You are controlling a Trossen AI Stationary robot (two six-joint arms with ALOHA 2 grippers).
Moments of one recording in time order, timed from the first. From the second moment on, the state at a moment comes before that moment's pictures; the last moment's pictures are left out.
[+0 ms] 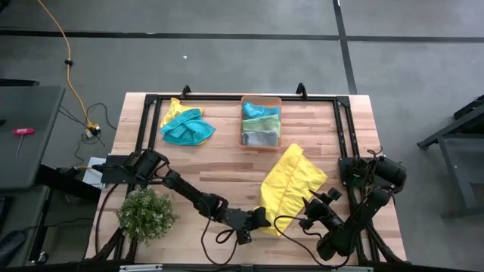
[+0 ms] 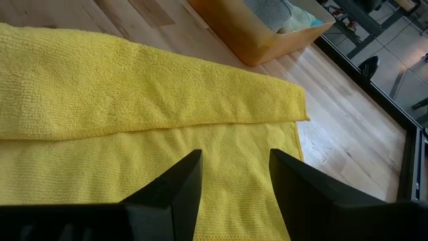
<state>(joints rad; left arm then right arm) -0.37 2.19 1.25 0.52 -0.30 1.28 1.01 1.93 1.19 -1.47 0.84 1.88</state>
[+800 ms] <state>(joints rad) -0.42 2.19 1.37 0.20 -0.47 1.07 1.01 1.93 1.19 -1.47 0.84 1.88</state>
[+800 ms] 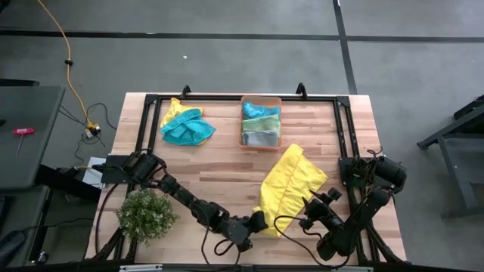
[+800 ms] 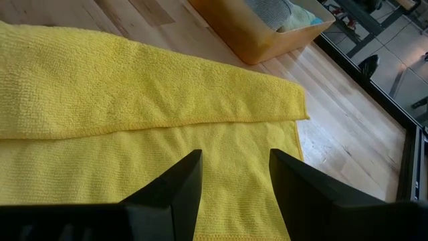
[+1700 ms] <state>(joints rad) -0.39 2.19 1.37 0.23 -0.39 1.11 1.01 1.93 1.19 -1.47 0.84 1.88</state>
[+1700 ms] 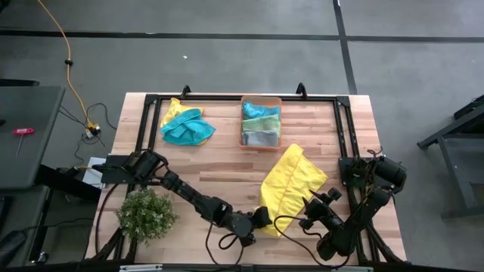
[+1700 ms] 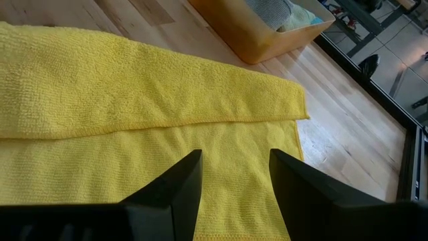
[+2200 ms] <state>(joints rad) -0.35 2.19 1.37 0.24 -0.40 1.12 1.01 1.93 1.19 -1.47 0.84 1.89</state>
